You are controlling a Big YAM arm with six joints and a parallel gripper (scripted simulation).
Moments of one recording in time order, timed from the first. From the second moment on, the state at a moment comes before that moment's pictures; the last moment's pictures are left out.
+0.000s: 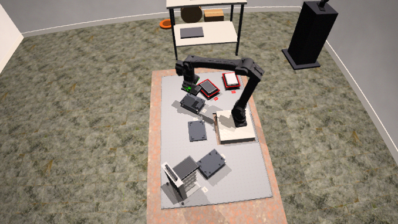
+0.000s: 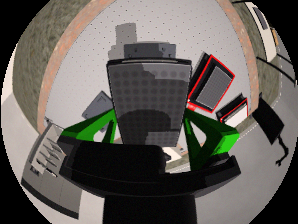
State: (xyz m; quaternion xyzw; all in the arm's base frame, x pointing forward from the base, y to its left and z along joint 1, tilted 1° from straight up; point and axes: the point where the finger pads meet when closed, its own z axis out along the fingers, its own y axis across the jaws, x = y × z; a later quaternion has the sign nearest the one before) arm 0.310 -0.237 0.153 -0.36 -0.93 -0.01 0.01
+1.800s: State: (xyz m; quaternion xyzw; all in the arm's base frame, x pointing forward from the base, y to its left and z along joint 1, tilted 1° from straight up) arm 0.334 -0.133 0.192 -0.55 -0.84 0.00 0.01
